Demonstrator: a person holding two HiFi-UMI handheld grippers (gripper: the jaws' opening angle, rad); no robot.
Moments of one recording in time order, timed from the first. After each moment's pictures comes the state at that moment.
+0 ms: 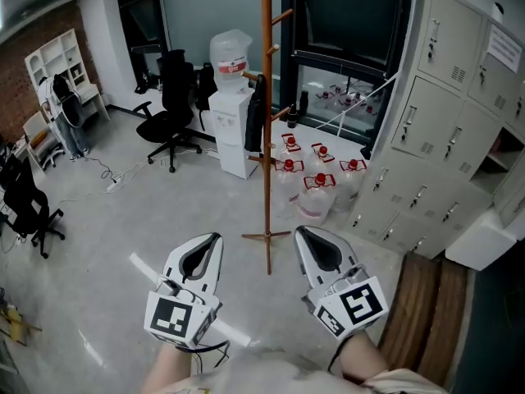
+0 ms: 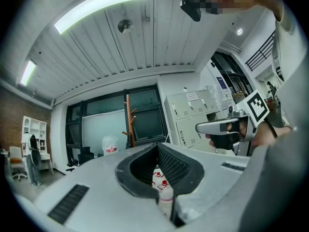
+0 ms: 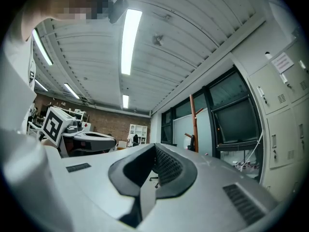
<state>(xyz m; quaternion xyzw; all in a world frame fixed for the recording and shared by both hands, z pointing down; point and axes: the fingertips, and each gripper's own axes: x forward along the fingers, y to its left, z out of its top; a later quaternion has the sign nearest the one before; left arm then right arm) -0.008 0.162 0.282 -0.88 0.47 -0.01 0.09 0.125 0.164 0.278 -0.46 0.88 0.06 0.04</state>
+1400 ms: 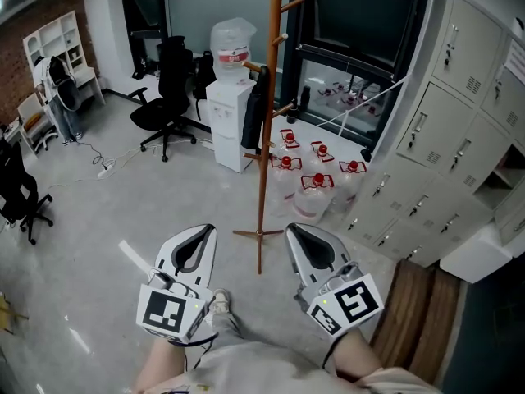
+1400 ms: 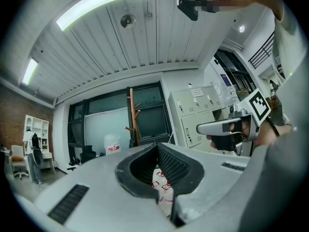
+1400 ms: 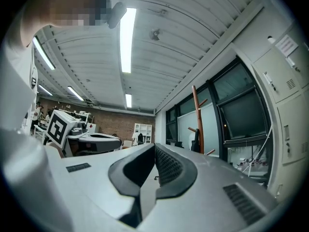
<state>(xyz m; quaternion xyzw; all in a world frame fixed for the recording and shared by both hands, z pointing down) -0.008 0.092 0.311 -0.87 0.48 -0.02 0.09 0.116 0.096 0.307 -0.43 0.90 0.05 0.04</state>
